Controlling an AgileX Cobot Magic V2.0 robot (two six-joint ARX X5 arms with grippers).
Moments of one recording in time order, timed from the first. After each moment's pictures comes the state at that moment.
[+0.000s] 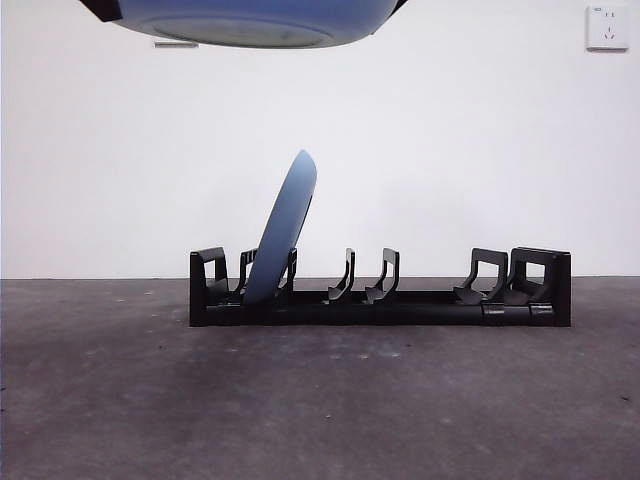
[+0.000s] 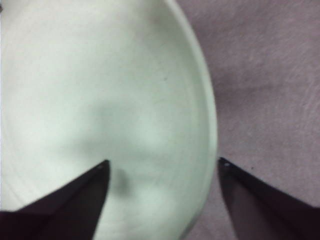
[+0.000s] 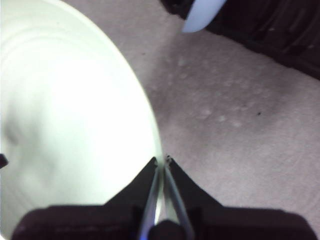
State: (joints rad) left arm -1.13 1.20 1.29 -1.12 -0.51 0.75; right arm 0.62 1.73 1.98 -1.35 -0.26 0.16
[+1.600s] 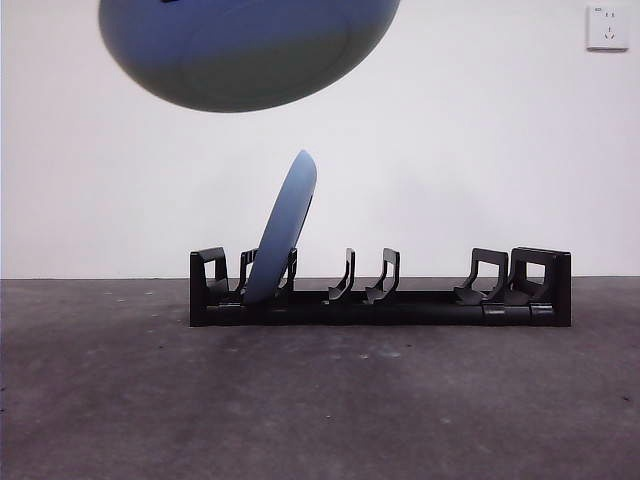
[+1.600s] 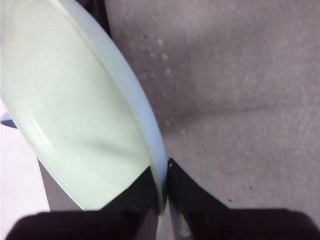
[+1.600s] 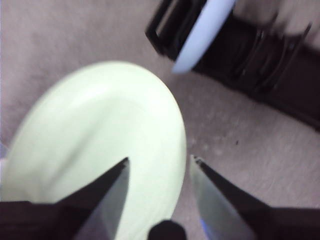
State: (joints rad) left arm -1.13 1.21 1.29 -1.06 -0.46 0.76; right arm 0.62 1.72 2.10 -1.35 -0.18 0.15
